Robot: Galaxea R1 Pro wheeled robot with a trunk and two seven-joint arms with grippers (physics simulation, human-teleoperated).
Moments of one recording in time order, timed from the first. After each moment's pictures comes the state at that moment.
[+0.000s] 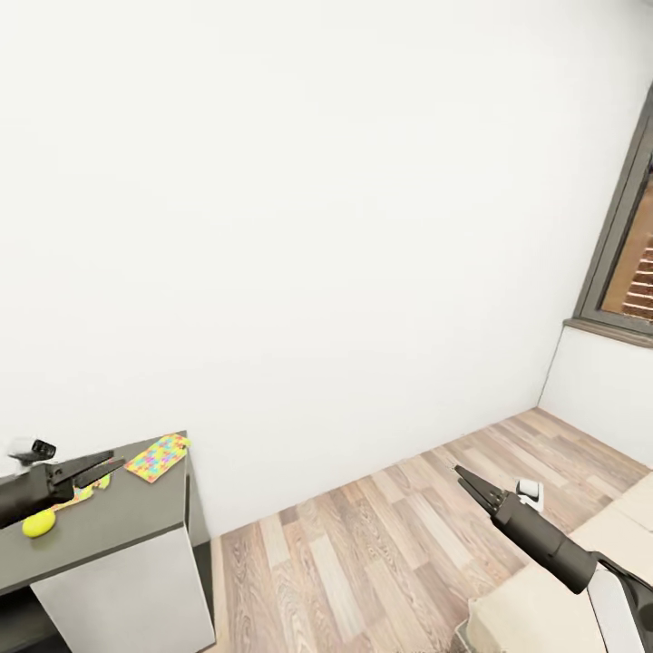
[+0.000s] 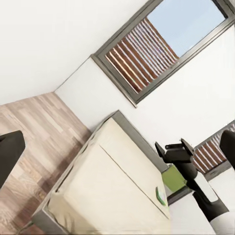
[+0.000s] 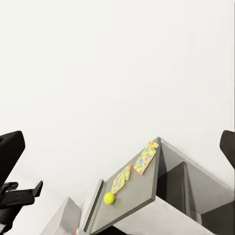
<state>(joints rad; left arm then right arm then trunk) -0.36 0.57 0.37 -1.10 0.51 0.91 -1.42 -0.18 -0.08 -0.47 -1.39 -0.60 0.80 0.95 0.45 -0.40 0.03</state>
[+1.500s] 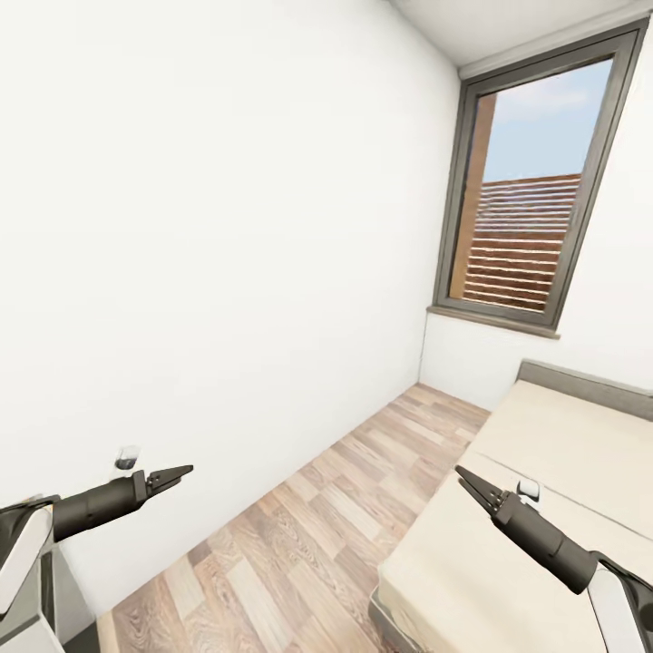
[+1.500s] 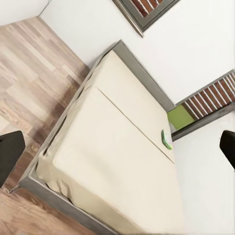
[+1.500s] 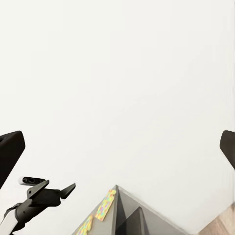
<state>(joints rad) -0.37 0.38 0.23 -1.18 0.51 0.91 -0.96 -0.18 -0.08 -0.47 -1.39 -0.60 0.80 0.95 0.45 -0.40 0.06</state>
